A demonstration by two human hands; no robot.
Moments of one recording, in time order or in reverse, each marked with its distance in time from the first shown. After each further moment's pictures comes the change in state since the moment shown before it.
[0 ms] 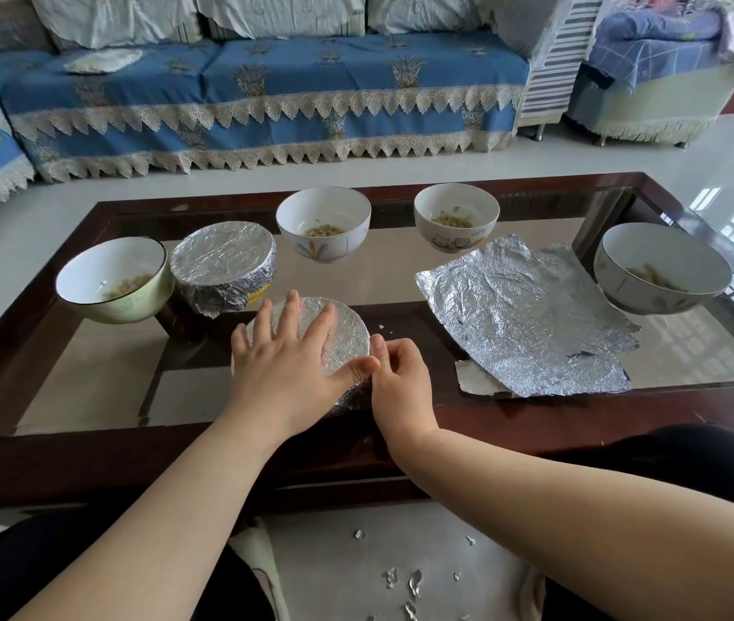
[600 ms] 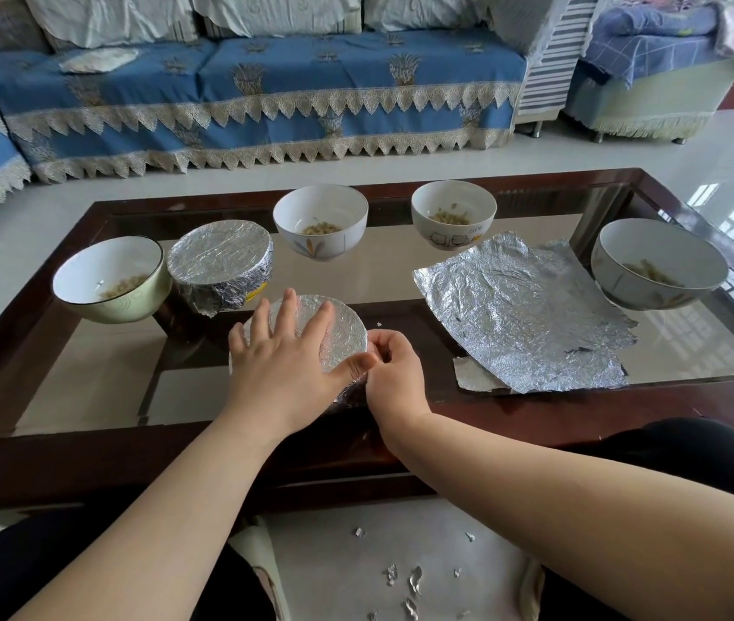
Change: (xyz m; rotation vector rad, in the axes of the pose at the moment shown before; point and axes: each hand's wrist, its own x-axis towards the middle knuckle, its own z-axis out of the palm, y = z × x) left_hand 0.000 0.001 0.003 0.025 0.012 -0.011; right_hand 0.008 -0.001 0.009 0.098 -0.010 0.131
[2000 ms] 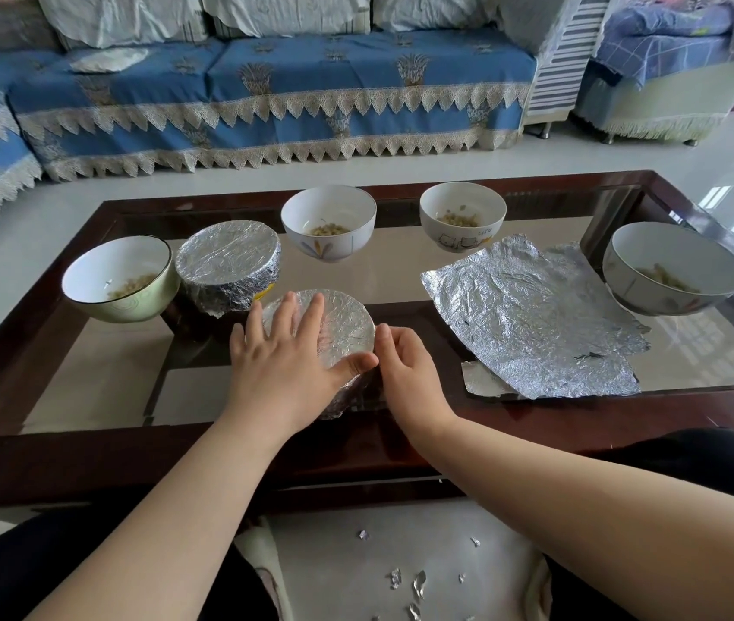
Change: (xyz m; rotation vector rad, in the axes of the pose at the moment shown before) left_hand 0.001 -0.003 -0.003 -0.073 -0.031 -0.068; right_hand 0.007 0.000 -0.016 -0.098 -0.115 -0.195
